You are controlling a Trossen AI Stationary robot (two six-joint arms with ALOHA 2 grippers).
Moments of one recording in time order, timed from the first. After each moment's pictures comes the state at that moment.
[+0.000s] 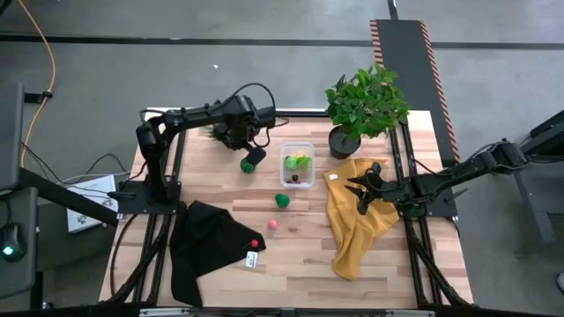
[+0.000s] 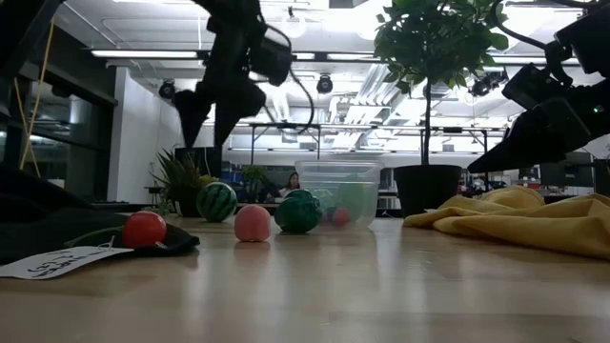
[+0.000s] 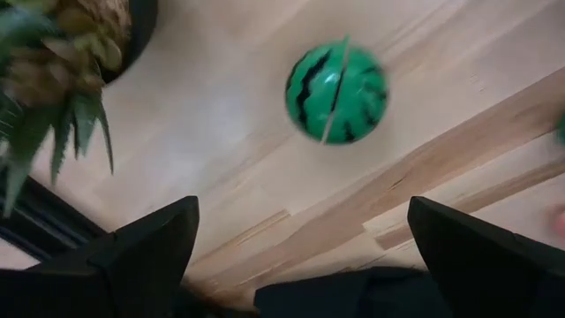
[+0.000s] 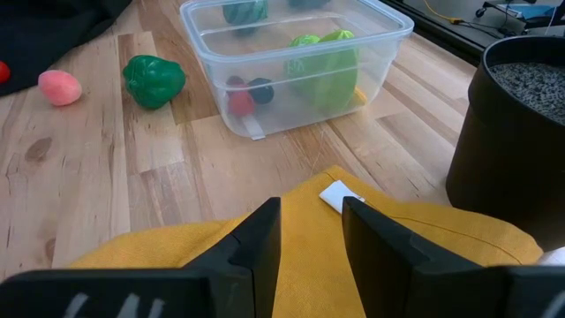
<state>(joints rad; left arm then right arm) 0.55 1.89 1.63 -1.49 0.01 -0.47 0.25 0.69 0.05 0.13 0.58 0.29</state>
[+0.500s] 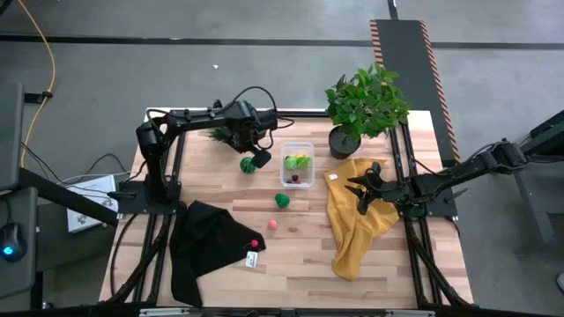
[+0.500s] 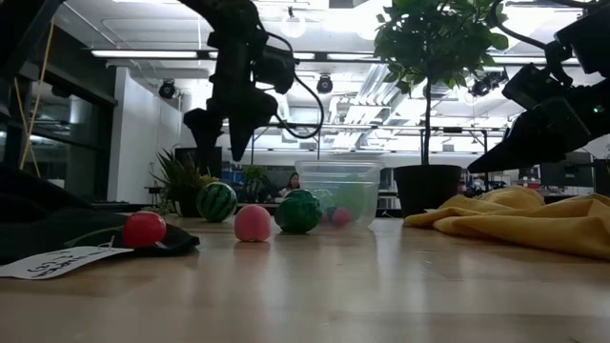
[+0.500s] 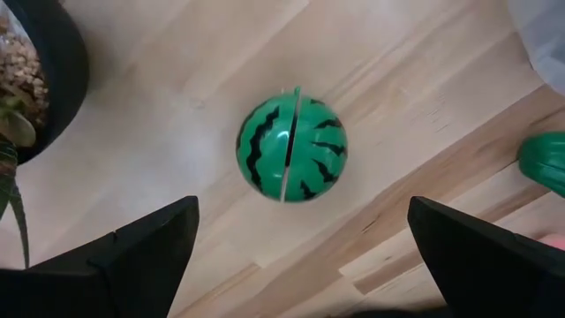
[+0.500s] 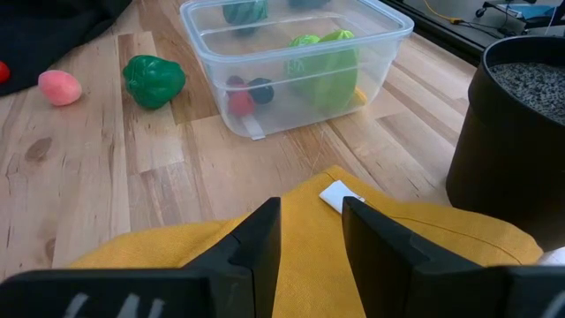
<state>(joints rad) 0.55 1.89 1.53 -1.28 0.06 -0.42 0.25 0.69 0.05 0.13 0.58 0.29</state>
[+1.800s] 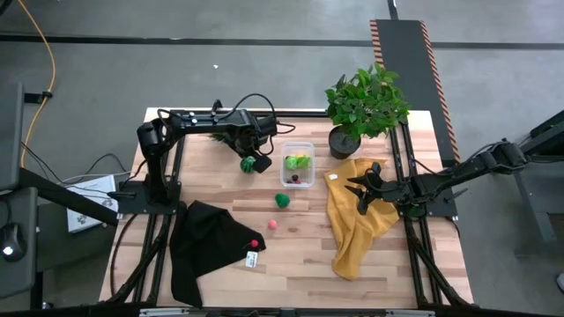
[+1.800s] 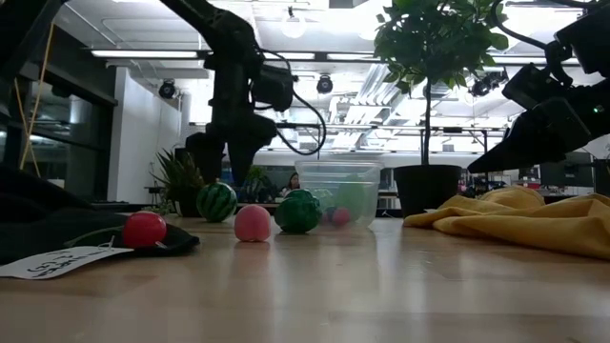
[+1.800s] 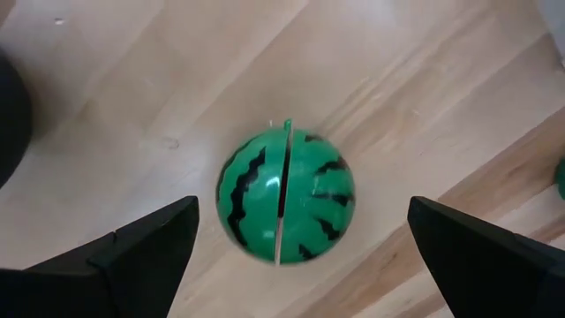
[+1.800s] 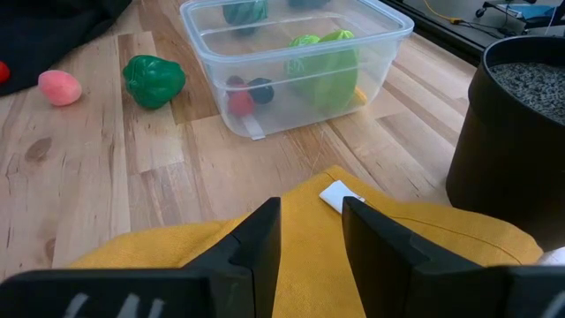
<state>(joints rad) 0.54 1.90 1.39 -1.08 0.06 -0.37 0.25 0.69 0.05 0.13 0.58 0.29</state>
